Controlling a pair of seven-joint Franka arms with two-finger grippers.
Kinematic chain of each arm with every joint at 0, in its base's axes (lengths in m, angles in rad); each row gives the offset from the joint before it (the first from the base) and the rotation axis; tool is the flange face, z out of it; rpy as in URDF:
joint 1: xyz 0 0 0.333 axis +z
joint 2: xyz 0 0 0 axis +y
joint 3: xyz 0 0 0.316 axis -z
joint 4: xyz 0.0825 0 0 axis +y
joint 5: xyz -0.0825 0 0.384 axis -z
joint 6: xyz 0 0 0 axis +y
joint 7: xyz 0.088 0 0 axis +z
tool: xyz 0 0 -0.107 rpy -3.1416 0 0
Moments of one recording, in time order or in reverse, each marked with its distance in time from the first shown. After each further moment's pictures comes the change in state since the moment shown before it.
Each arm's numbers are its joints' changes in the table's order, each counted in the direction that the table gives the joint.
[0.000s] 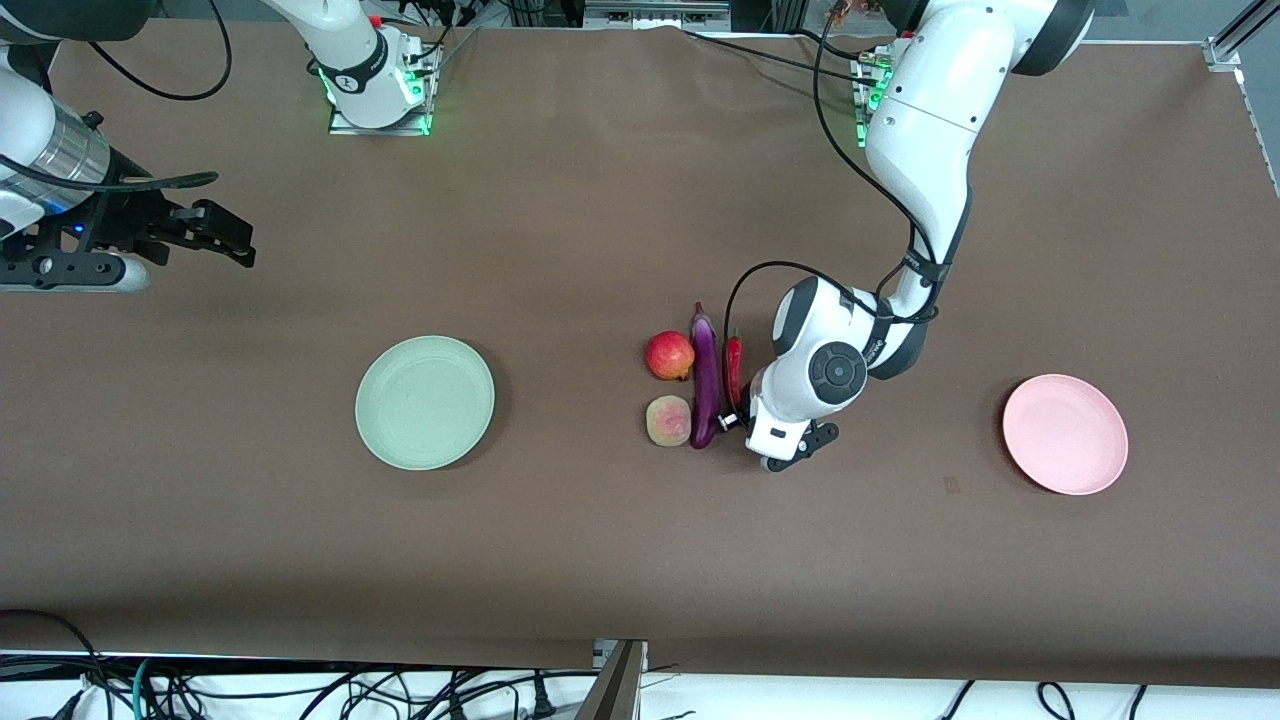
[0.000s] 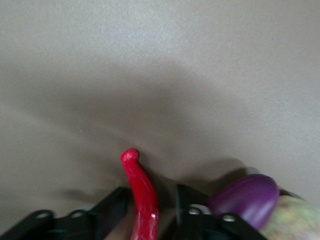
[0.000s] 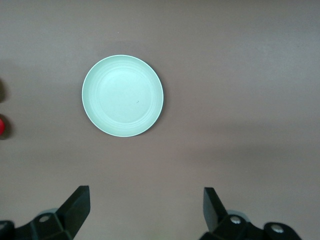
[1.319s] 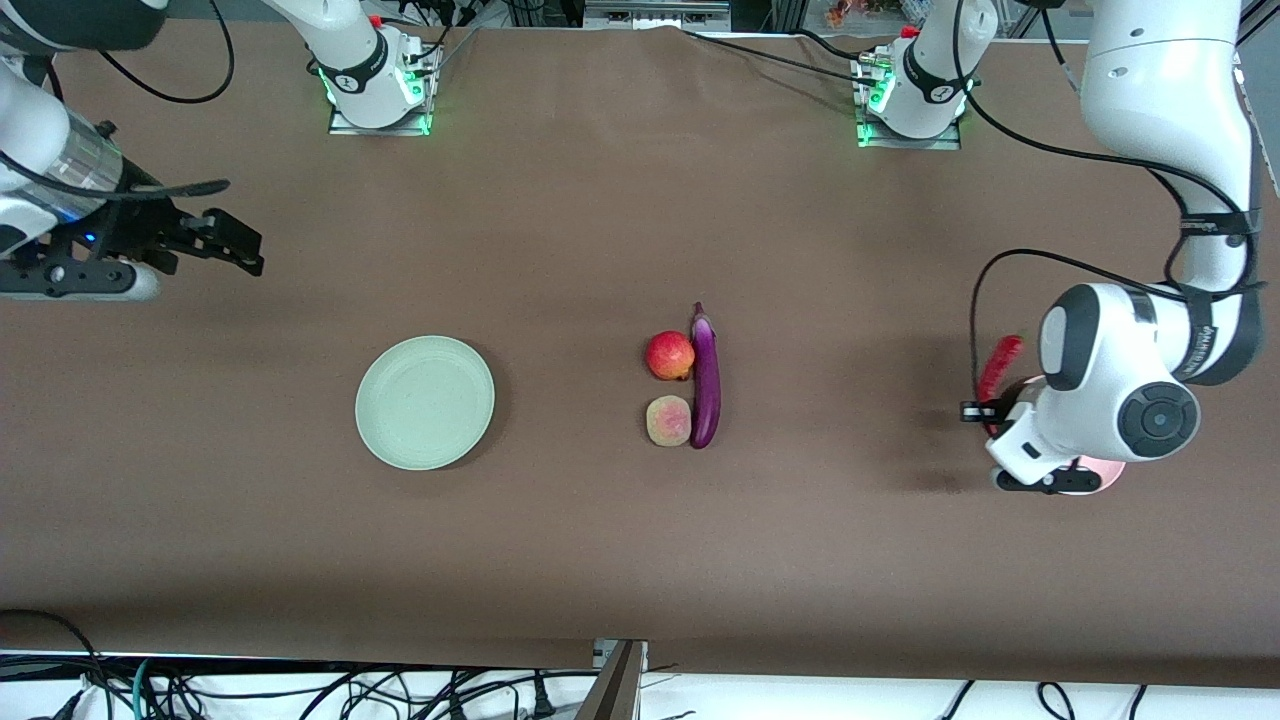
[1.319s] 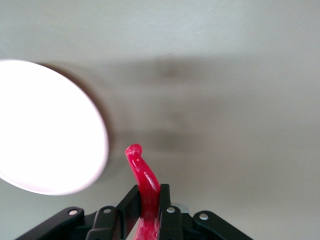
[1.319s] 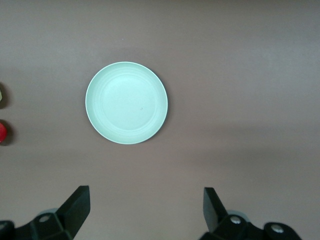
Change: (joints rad) left arm 0.400 -0.210 -0.062 -0.024 -0.387 0.467 -0.835; right arm 0.010 0.037 -0.012 0.000 -0.001 -0.054 -0.007
